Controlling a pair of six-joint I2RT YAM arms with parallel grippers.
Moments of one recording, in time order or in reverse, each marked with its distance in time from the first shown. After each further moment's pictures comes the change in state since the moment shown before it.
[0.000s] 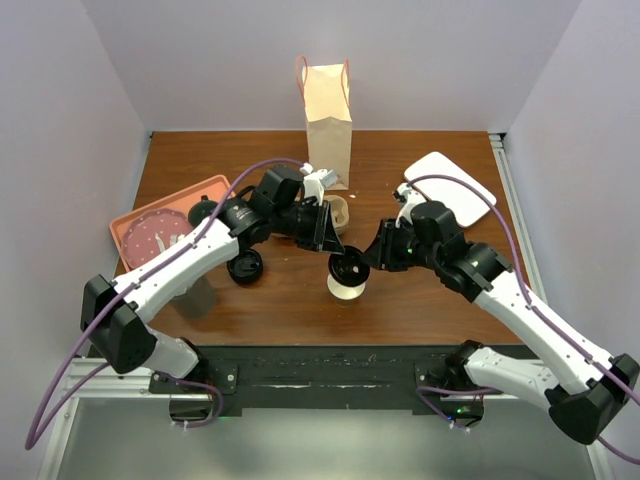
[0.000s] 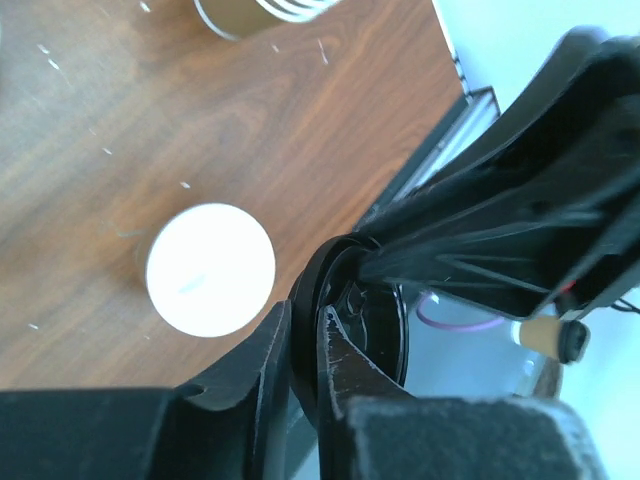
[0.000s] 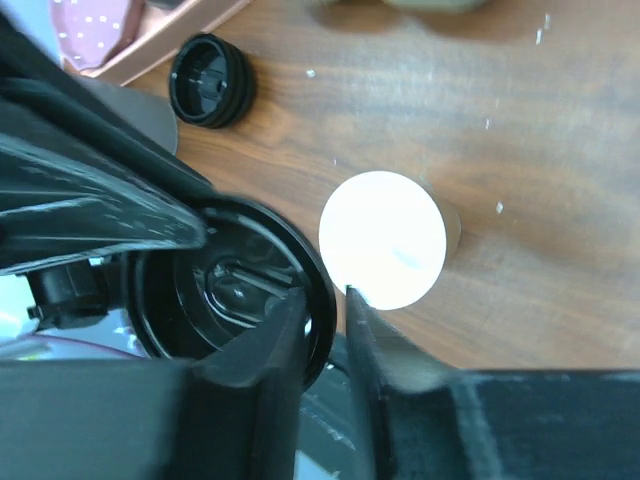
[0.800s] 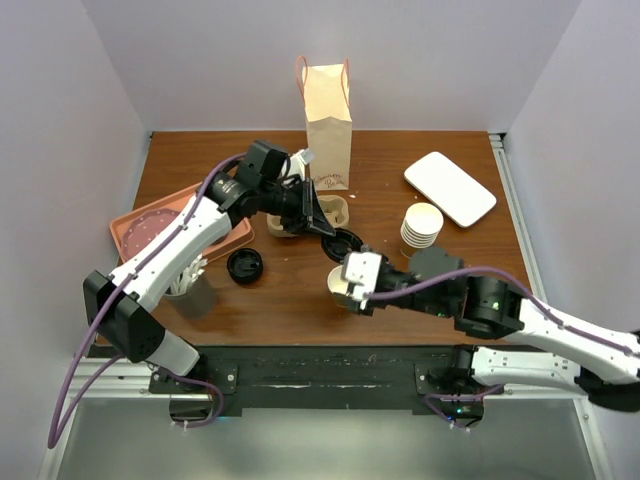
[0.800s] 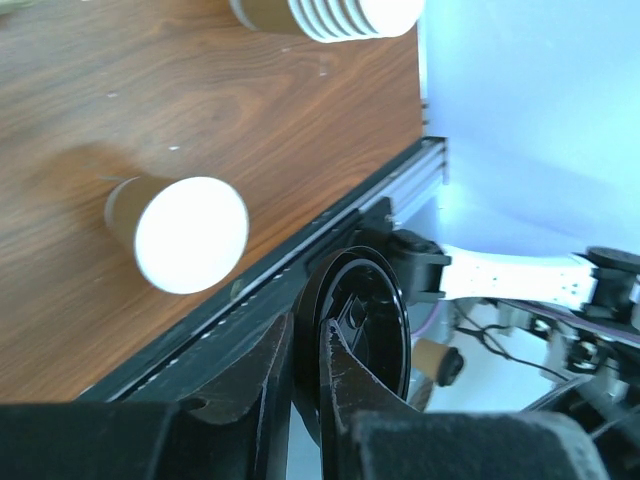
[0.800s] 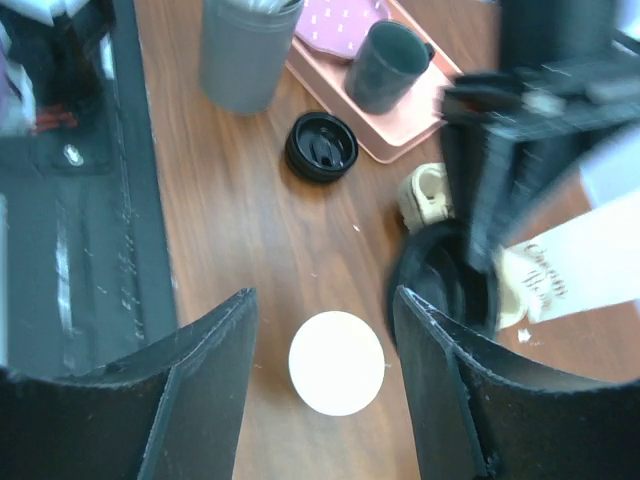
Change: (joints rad) left arm 0.124 0.064 0.203 -0.264 0.093 -0.204; right arm 0.510 -0.160 0.066 0.142 0.109 -0.982
